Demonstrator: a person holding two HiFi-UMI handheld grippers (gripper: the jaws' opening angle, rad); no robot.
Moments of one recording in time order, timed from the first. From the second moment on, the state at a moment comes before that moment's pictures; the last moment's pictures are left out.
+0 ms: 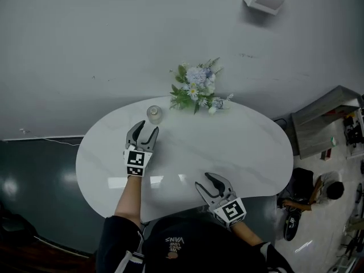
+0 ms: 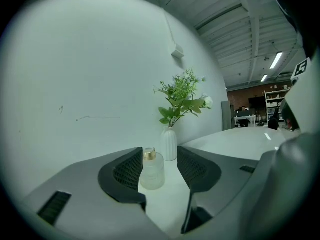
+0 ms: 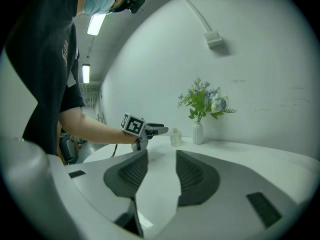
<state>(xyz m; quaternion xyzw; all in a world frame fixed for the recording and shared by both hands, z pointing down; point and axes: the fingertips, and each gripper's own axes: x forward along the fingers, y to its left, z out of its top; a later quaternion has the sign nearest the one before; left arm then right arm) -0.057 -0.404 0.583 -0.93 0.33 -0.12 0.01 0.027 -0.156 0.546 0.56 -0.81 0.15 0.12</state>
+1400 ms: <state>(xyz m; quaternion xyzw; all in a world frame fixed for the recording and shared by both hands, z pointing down) -0.085 -0.211 0.516 -0.91 0.39 -0.10 0.01 0.040 -0.101 0.530 0.47 -0.88 0.11 0.07</state>
